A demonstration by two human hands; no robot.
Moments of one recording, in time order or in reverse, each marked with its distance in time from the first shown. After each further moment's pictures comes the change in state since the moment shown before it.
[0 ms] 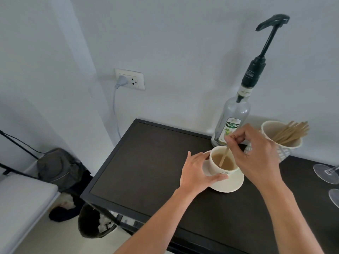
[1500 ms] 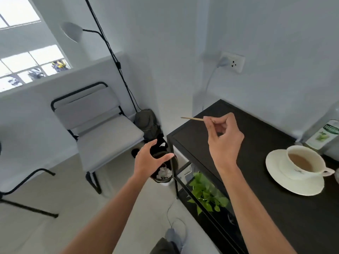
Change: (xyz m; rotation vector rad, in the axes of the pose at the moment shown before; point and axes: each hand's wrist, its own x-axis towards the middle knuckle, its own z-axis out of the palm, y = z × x) left_hand -0.249 -0.066 -0.215 0.184 0.584 -0.768; right_hand -0.079 -0.165 0.103 0.736 -0.200 0.023
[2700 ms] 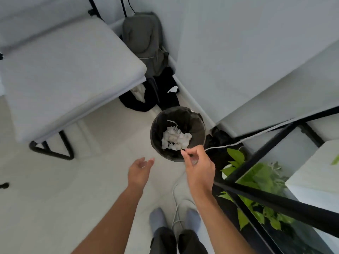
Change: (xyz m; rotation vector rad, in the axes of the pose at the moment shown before) left_hand 0.191 -0.462 0.204 -0.436 -0.151 -0.989; right_hand -0.235 0.398 0.388 -0.433 -0.443 0.493
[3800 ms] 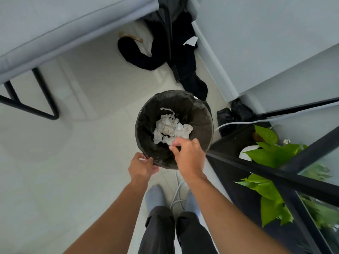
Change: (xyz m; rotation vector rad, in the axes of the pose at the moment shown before) left_hand 0.077 -0.134 0.035 -0.053 0.150 -0.238; right_hand -0.026 0.111 0.125 -0.525 -0.478 -0.015
